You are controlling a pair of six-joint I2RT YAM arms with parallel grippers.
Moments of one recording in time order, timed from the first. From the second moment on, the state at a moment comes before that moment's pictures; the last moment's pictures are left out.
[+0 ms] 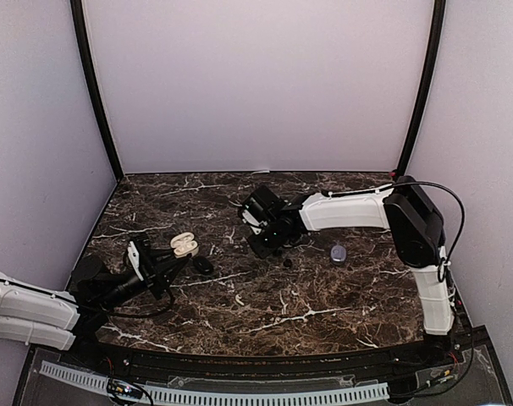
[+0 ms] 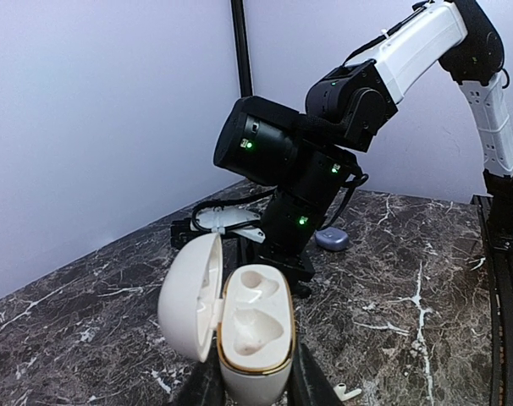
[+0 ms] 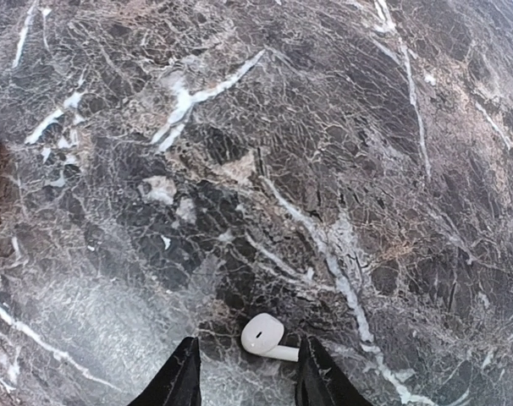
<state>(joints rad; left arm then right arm) -0.75 1.01 0.01 1.08 0.18 0.06 0.92 2.16 1.62 -0.50 0.17 0.12</state>
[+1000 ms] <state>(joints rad) -0.75 1.01 0.01 1.08 0.18 0.06 0.91 2.25 1.71 -0.56 0.21 0.12</state>
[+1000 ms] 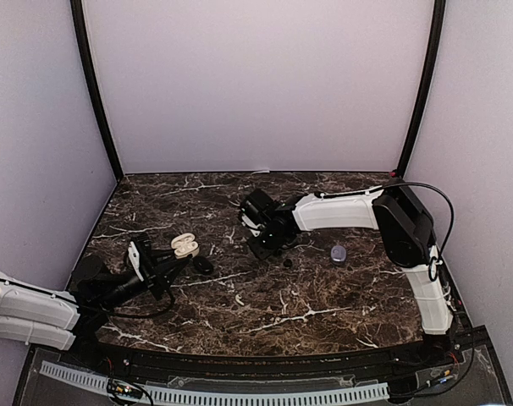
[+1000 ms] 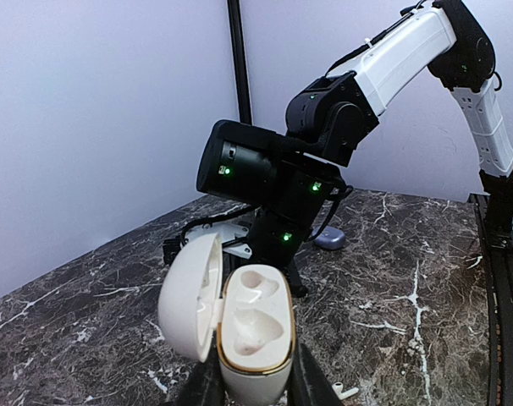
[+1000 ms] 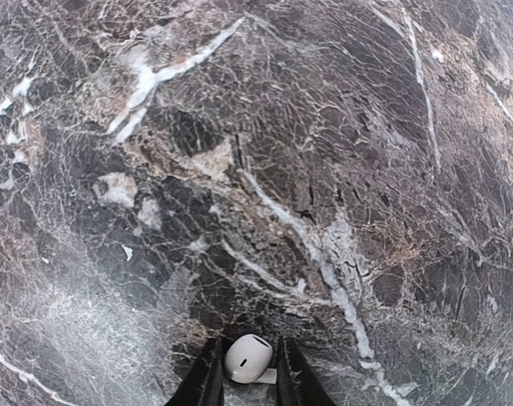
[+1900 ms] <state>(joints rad) -0.75 1.06 0.01 1.08 0.24 0.08 0.91 1.97 1.52 -0.46 0.02 0.22</state>
